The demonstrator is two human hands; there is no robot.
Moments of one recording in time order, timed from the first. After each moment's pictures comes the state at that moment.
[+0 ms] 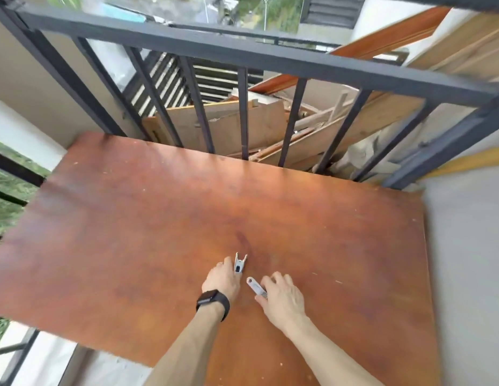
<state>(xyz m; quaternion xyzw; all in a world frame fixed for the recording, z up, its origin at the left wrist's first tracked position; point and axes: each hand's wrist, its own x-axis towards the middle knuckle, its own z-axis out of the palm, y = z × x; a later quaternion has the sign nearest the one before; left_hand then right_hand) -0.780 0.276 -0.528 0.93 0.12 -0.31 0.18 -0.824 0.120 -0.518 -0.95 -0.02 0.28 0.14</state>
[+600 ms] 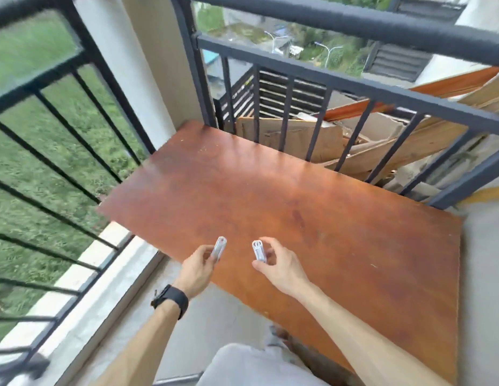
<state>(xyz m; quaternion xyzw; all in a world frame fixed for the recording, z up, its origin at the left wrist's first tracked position) -0.976 0.445 -0.395 0.87 0.22 -0.12 0.42 -0.918 0.228 -0.386 -0.88 -0.08 0.23 0.41</state>
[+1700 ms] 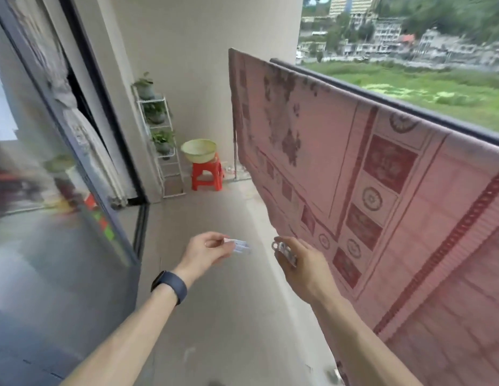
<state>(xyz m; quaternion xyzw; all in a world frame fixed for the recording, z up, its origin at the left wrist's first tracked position) -1.763 0.360 -0.241 0.14 0.76 0.59 0.22 -1.609 0.548 -0.241 -0.17 -0.91 0.32 0.20</state>
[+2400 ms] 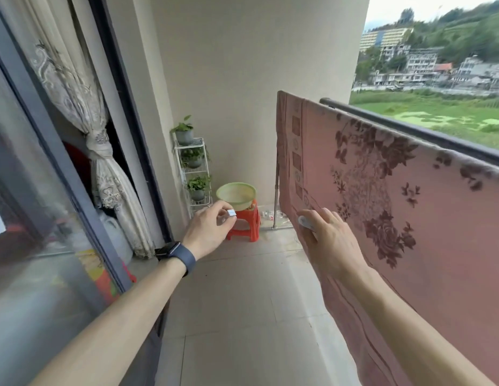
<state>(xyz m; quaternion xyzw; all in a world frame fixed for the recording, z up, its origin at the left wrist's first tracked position) -2.216 0.401 -0.119 0.28 0.89 0.35 -0.07 -2.081 0.637 -0.142 -0.07 -0.94 0.13 0.32</state>
